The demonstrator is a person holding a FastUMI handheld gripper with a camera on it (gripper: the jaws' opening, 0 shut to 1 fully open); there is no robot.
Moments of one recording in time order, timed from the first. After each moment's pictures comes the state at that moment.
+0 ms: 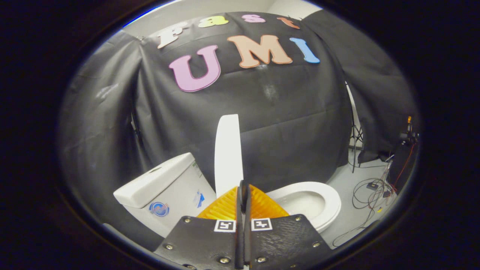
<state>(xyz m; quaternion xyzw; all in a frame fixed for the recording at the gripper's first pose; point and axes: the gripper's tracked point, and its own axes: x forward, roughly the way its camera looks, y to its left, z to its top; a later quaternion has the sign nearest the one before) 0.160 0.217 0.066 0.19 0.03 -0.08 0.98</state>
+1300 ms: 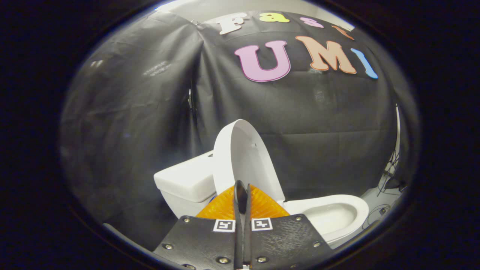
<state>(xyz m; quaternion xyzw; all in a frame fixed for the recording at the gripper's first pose) 0.175 0.346 0.089 0.09 0.02 0.09 0.99</state>
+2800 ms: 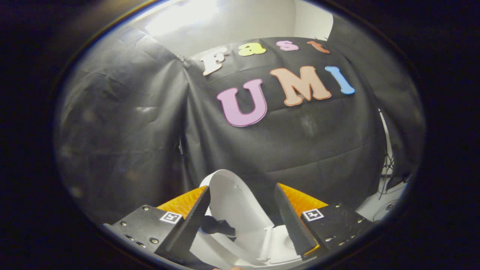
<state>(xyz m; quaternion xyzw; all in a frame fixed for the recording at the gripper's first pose) 0.132 0.250 0.154 0.17 -0.13 0.02 0.98</state>
